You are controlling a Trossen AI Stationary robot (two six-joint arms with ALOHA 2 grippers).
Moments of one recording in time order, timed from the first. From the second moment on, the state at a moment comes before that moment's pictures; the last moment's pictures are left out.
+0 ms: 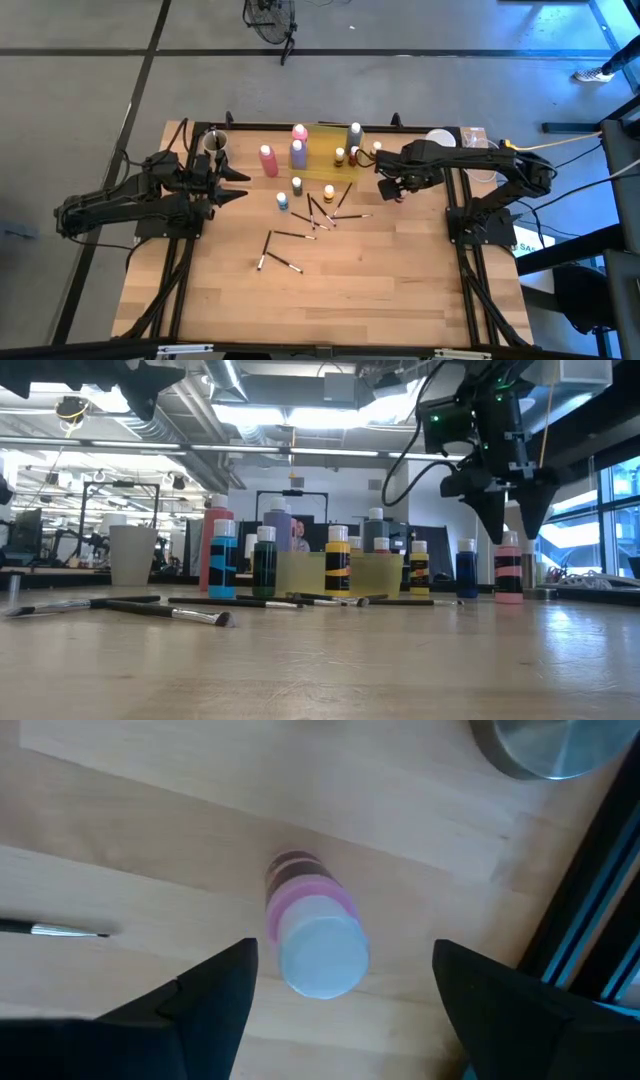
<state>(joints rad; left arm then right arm) 0.30 0.33 0.43 -0.09 0.31 -0.17 -0.29 1.49 1.05 -1.22 0.10 0.98</state>
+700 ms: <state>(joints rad) 0.30 0.33 0.43 -0.09 0.31 -0.17 -0.30 1.50 1.04 -1.18 0.10 0.96</state>
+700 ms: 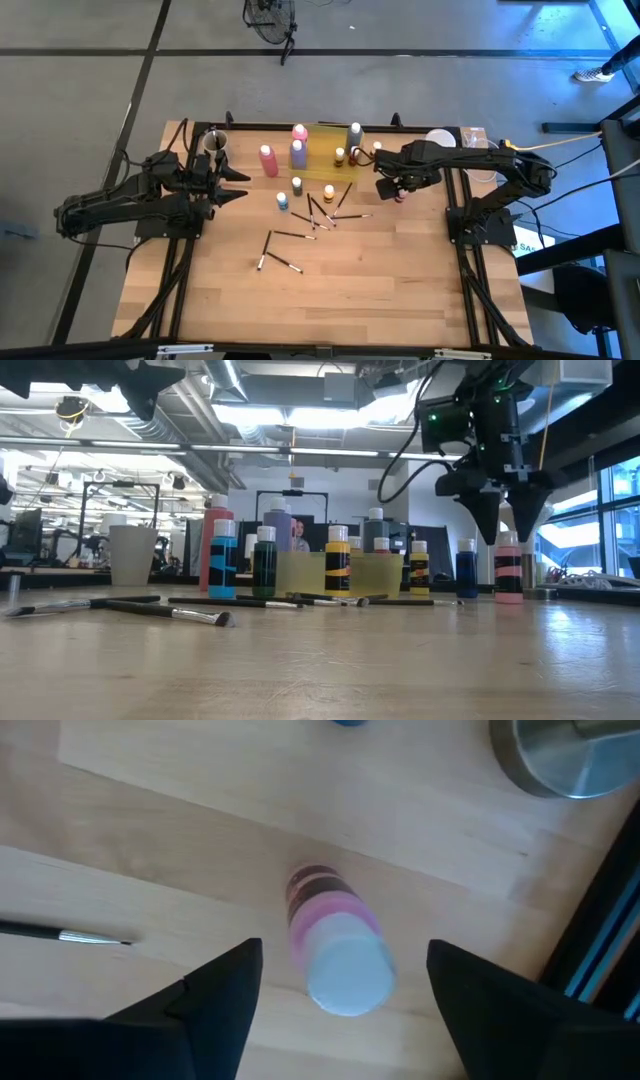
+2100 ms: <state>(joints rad) 0.30 0.33 0.43 -0.10 0.31 -0.17 -0.30 1.50 0.96 -1.07 0.10 0.89</state>
